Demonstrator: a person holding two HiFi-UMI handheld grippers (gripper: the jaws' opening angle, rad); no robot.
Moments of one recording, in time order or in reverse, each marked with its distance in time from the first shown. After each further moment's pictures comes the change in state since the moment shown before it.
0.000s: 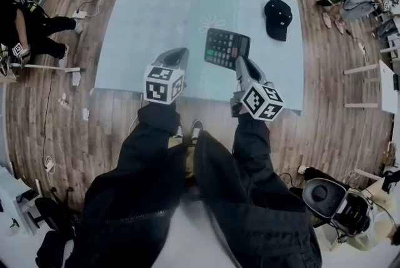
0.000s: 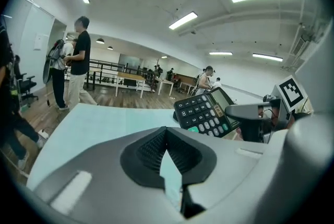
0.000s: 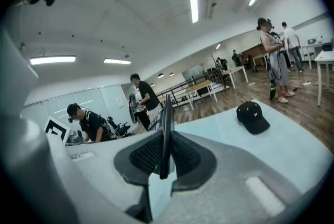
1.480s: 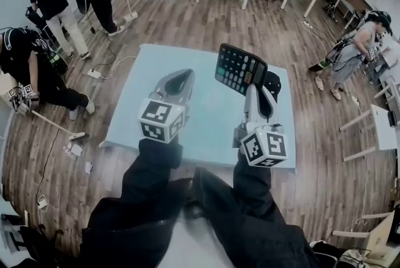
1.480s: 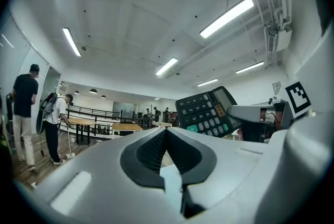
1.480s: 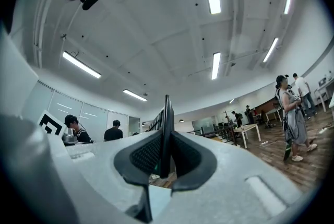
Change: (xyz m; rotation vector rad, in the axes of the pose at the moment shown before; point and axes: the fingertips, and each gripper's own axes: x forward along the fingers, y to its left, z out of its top) left arm -0.093 -0.058 0.224 0.225 -0.496 -0.016; right arm -0.080 0.104 0.213 -0.279 -0.558 0.056
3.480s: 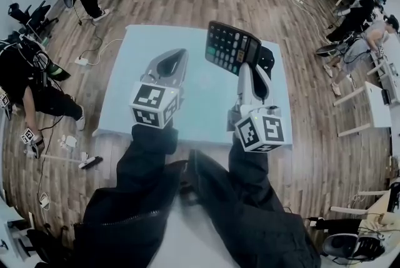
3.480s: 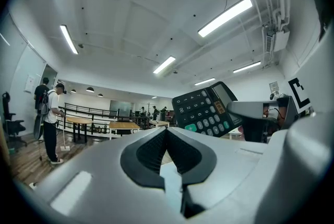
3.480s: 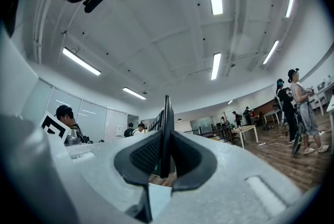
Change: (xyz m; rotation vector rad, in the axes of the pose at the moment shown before) left arm 0.006 -0.004 -0.013 0.009 0.012 -0.030; right arm -0.005 0.008 -0.006 -0.019 0.006 -0.014
